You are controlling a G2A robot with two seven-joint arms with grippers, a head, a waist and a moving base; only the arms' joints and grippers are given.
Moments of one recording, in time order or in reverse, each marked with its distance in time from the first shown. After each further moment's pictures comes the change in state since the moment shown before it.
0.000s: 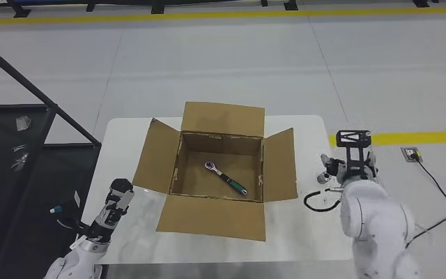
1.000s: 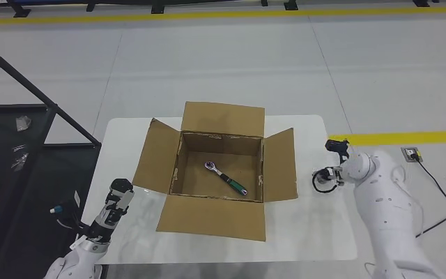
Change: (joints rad) left arm 0.000 0.000 0.000 0.000 0.000 0.000 0.000; right arm 0.567 0.036 0.072 1.227 0.344 -0.307 -0.027
